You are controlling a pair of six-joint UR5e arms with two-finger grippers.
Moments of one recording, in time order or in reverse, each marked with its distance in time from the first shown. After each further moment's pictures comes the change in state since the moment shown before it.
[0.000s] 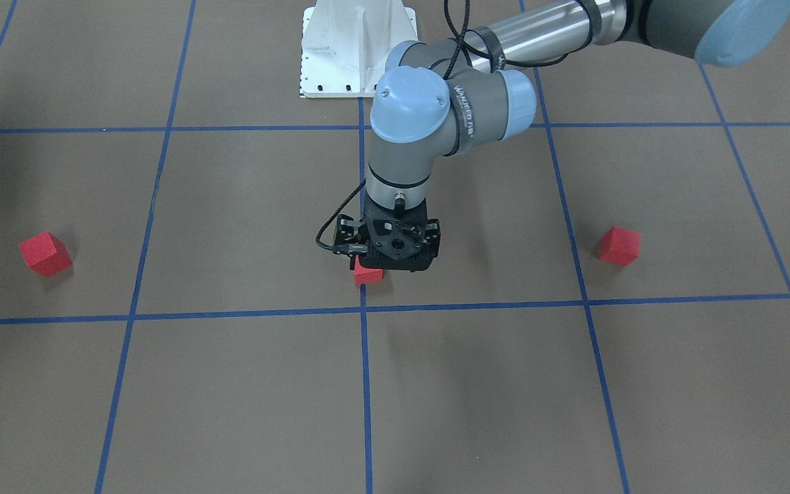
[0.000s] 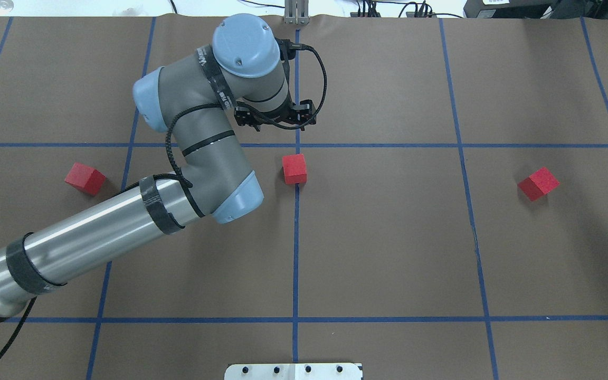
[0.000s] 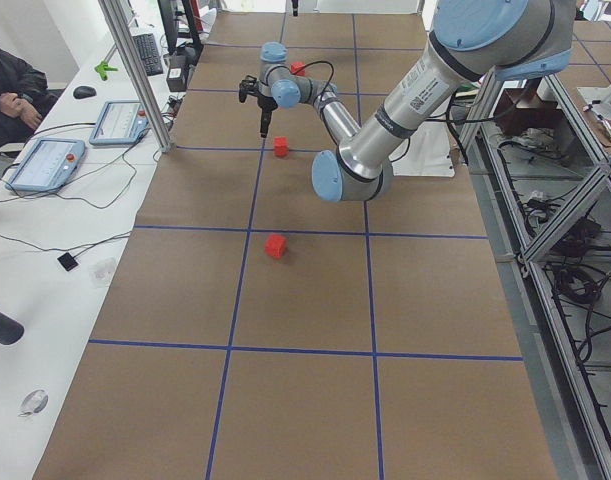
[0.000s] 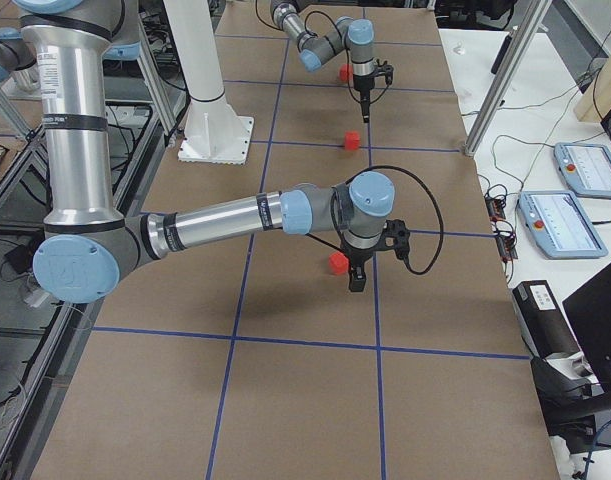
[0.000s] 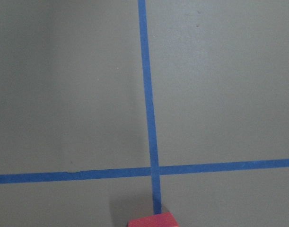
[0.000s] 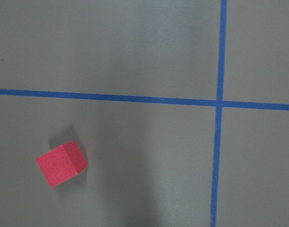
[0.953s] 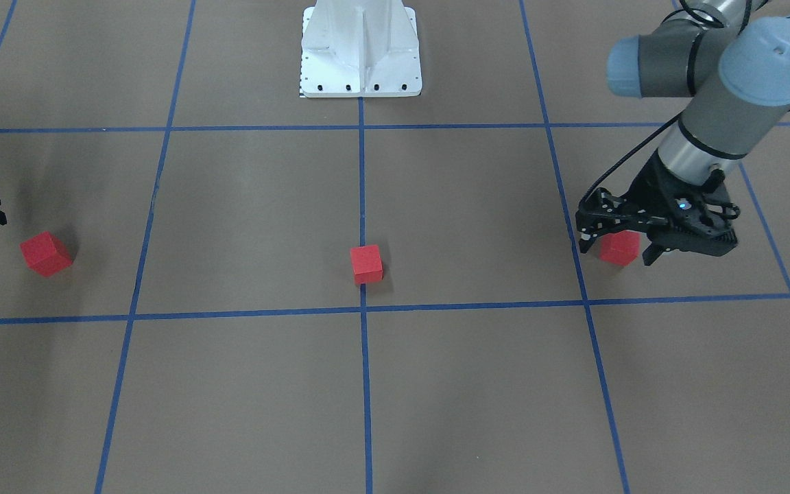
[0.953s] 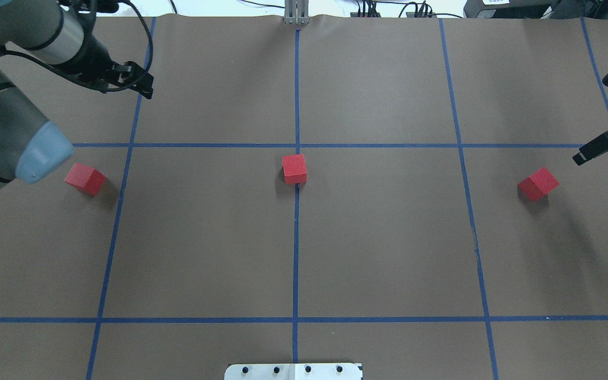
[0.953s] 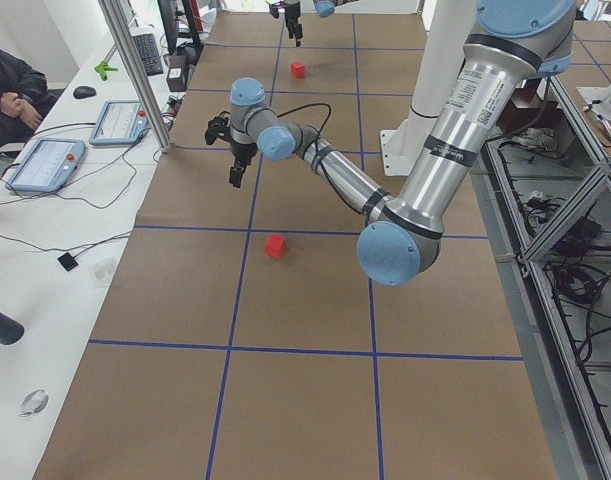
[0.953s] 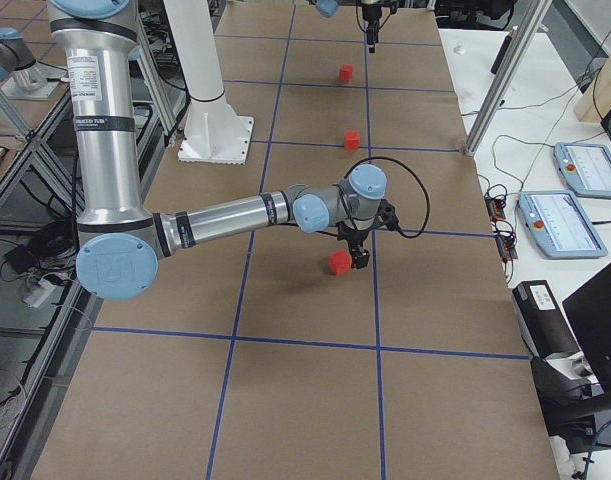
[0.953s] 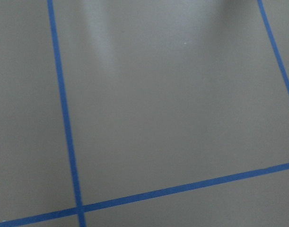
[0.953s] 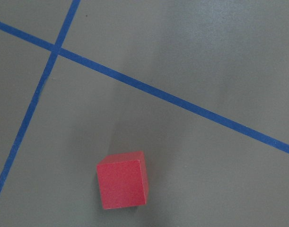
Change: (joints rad) left arm -0.341 0.502 -0.371 -0.009 -0.233 0.451; right arm -0.231 0.013 -0.062 0.249 -0.055 -0.001
